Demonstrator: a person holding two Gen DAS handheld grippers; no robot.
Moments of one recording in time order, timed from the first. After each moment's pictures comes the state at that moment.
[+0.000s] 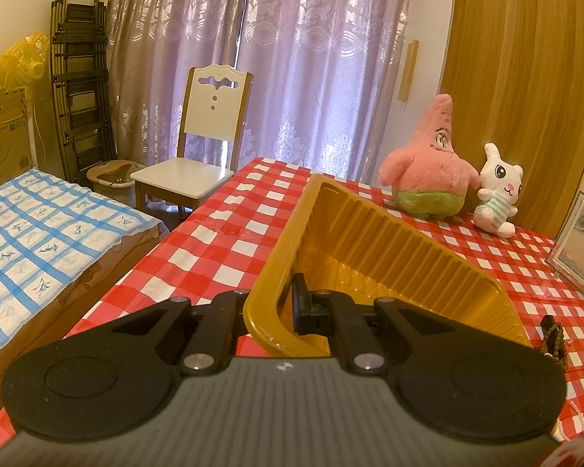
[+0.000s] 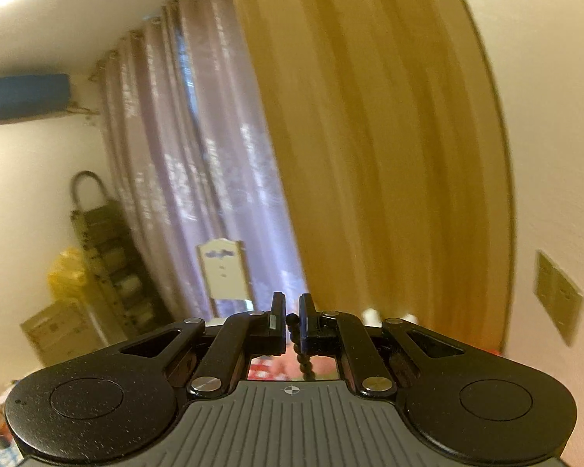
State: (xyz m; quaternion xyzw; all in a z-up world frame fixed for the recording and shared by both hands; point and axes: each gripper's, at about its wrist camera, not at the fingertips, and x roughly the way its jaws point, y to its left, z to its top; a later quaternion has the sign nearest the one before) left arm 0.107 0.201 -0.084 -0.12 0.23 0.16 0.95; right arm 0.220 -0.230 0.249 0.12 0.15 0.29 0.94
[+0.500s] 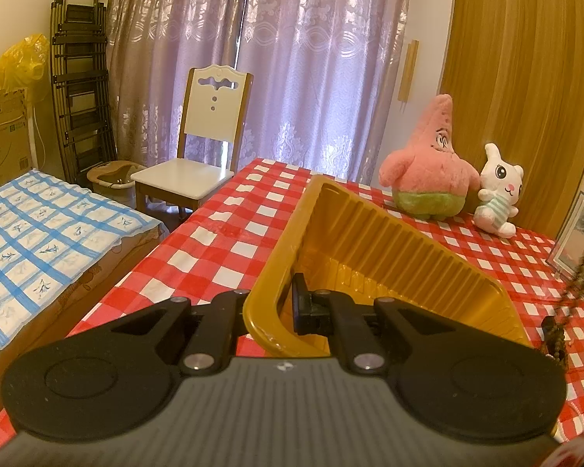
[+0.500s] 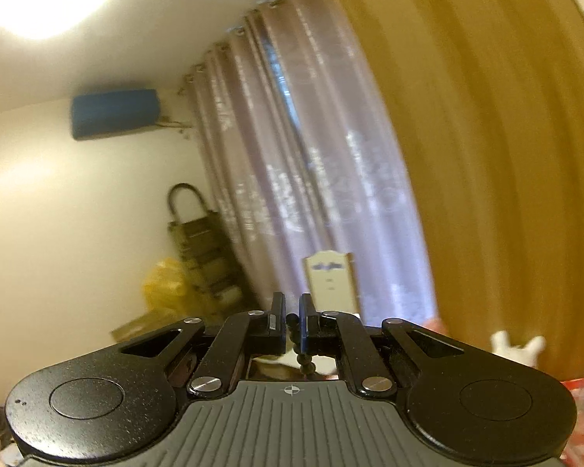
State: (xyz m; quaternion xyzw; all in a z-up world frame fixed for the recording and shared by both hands) left arm 0.110 0.199 -0.084 -0.12 0.22 0.16 0.95; right arm 0.241 -0.138 0.262 0.16 0.13 0.43 0.88
